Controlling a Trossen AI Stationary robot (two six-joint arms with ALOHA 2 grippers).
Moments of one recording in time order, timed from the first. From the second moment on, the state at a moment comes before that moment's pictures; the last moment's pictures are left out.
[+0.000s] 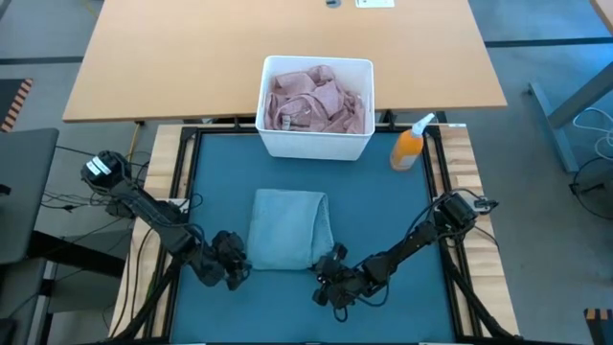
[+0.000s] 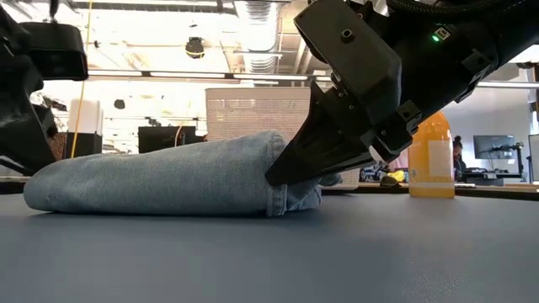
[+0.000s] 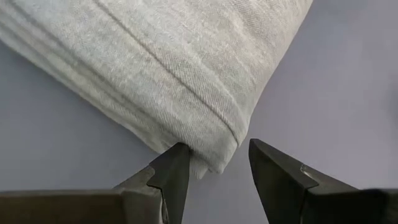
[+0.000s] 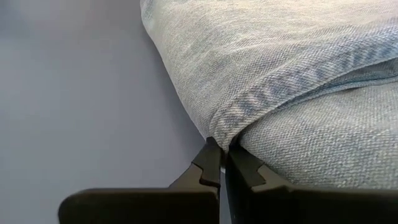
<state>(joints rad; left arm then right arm) -0.71 1.31 0.51 -0.12 -0.48 -1.17 0.56 2.04 1.14 0.11 0.73 0.73</state>
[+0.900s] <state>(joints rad) -0.67 1.31 0.51 -0.16 -0.43 -1.10 0.57 2.03 1.14 0.02 0.70 0.76</state>
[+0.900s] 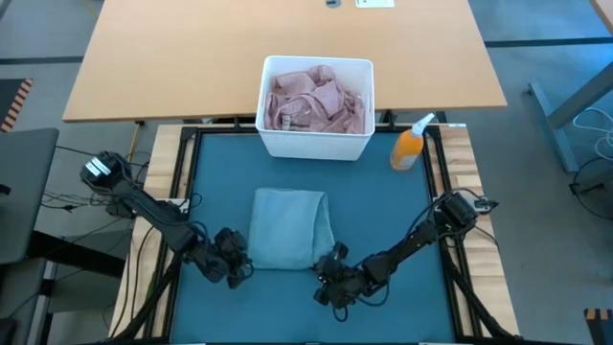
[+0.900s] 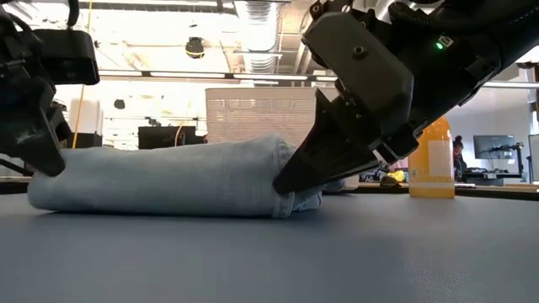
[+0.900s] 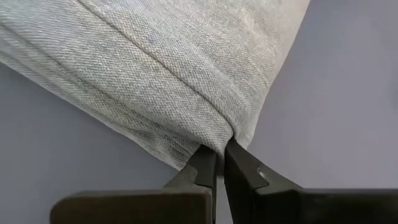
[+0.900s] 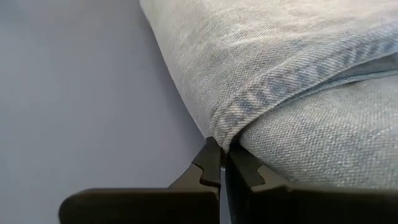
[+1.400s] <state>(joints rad) -0.67 1.28 0.51 -0.23 -0.45 -1.11 0.56 1.98 1.14 -0.06 0.58 0.62</state>
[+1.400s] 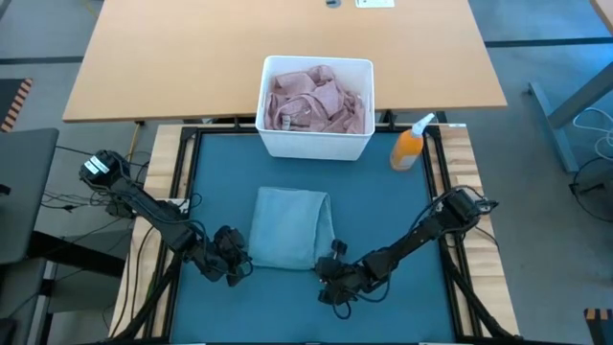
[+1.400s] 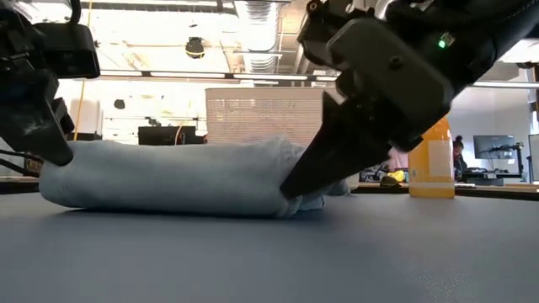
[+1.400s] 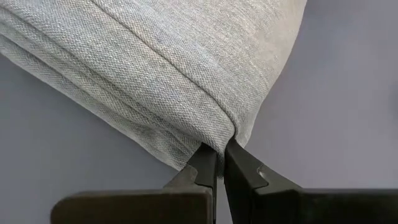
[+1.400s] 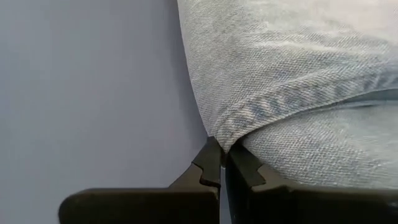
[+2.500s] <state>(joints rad) -0.67 1.28 0.50 -0.18 -0.46 -1.08 0.59 1.86 1.14 -0.17 0.31 0.71</state>
